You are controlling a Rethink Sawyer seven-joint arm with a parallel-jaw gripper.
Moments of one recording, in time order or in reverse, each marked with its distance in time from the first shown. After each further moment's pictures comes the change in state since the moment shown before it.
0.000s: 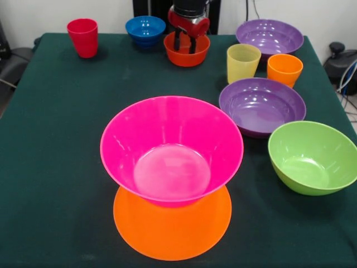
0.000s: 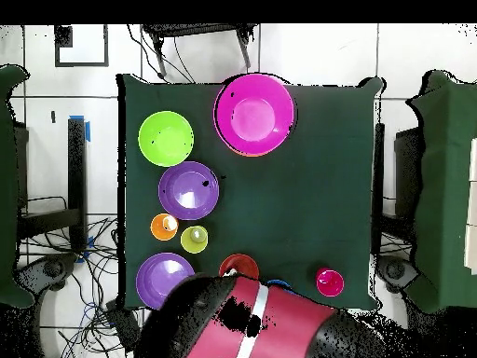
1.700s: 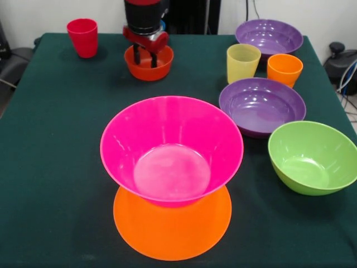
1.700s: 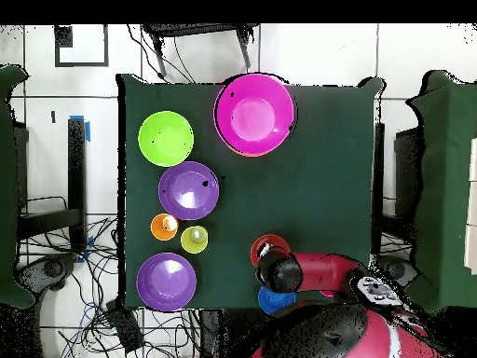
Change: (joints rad) arm -0.294 -0.095 0.189 -0.301 -0.346 0.524 -0.001
